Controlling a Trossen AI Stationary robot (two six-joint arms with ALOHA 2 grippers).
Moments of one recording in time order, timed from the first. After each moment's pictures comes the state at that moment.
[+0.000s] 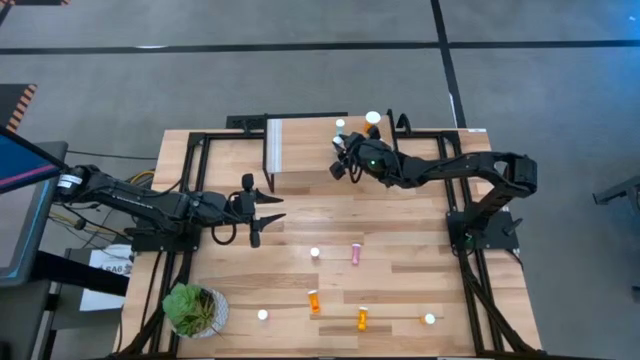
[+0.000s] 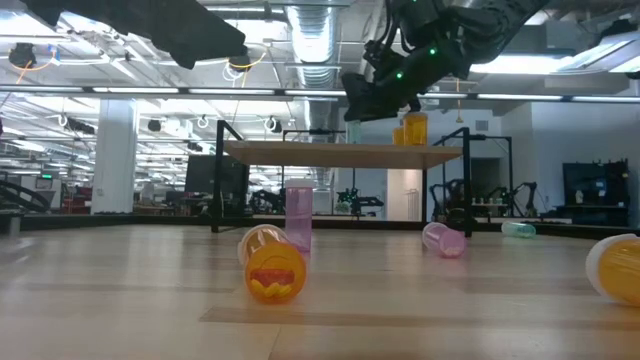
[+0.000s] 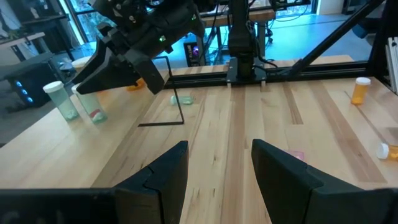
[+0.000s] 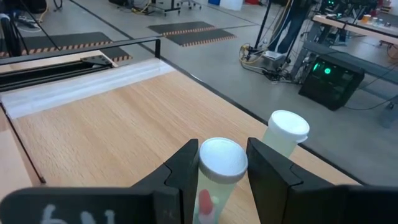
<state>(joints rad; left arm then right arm) -0.17 0.93 0.52 0.20 -0.38 0.06 -0.29 1.58 0.93 0.37 0.53 0.02</state>
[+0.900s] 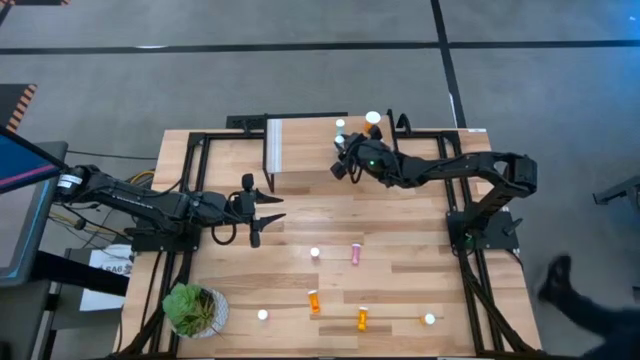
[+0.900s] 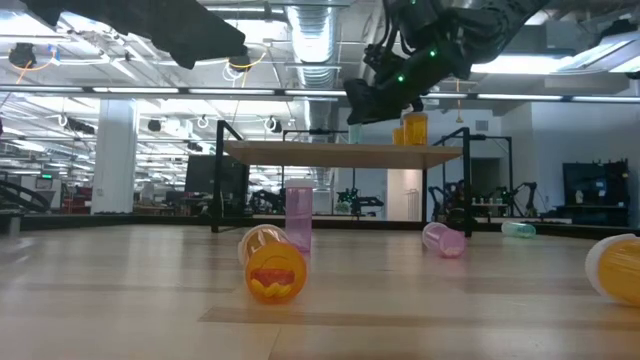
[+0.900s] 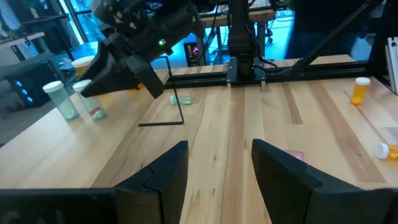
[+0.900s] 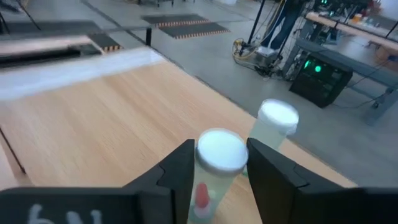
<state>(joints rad) -0.17 0.93 0.52 0.20 -0.38 0.06 -0.29 1.58 0.93 0.34 0.55 -0.01</state>
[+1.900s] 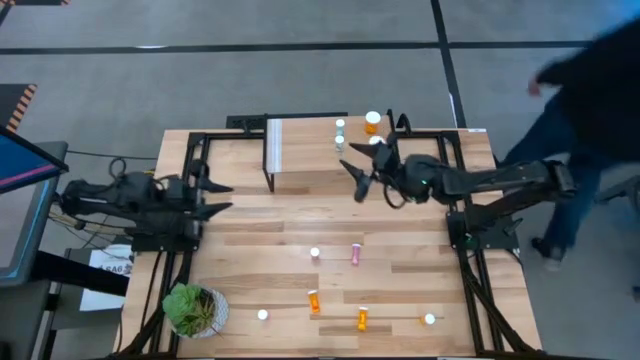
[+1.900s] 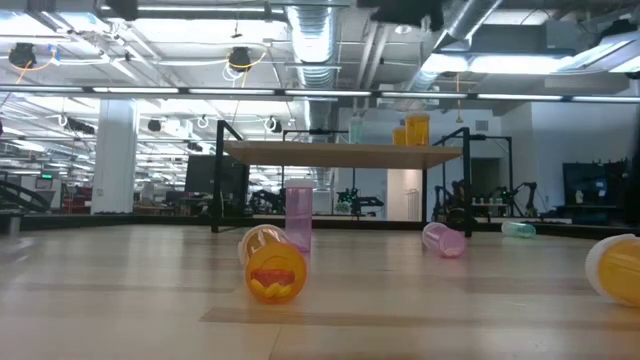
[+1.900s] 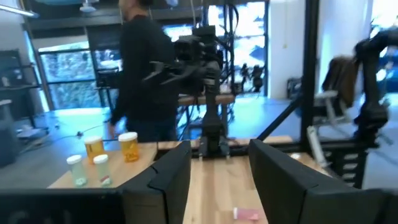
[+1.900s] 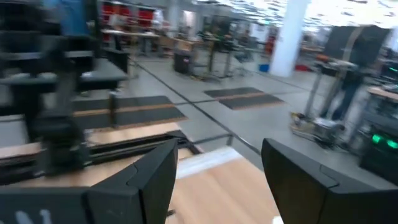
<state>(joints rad) -0.17 0.27 0.51 -0.13 -0.20 0.08 0.00 1.22 0.93 0.30 0.54 -0.09</state>
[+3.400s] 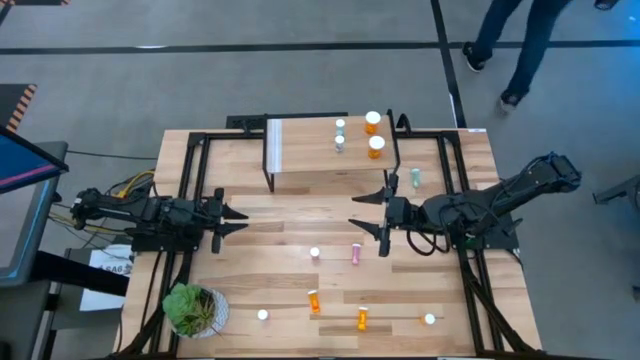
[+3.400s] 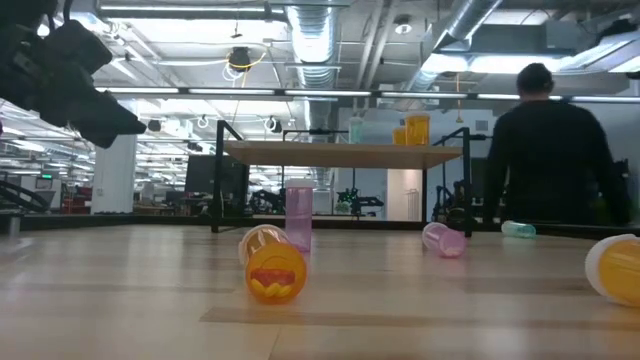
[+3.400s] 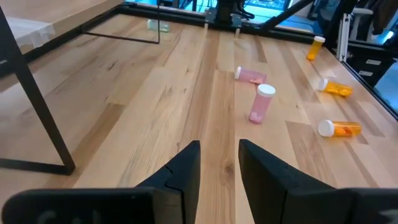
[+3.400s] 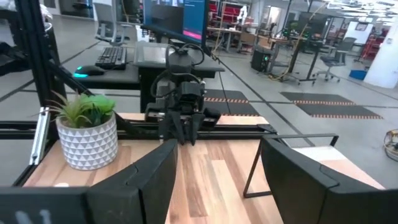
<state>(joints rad) -0.17 0.09 0.11 -0.35 -0.22 -0.22 0.35 1.15 0.91 0.18 0.55 -0.05</state>
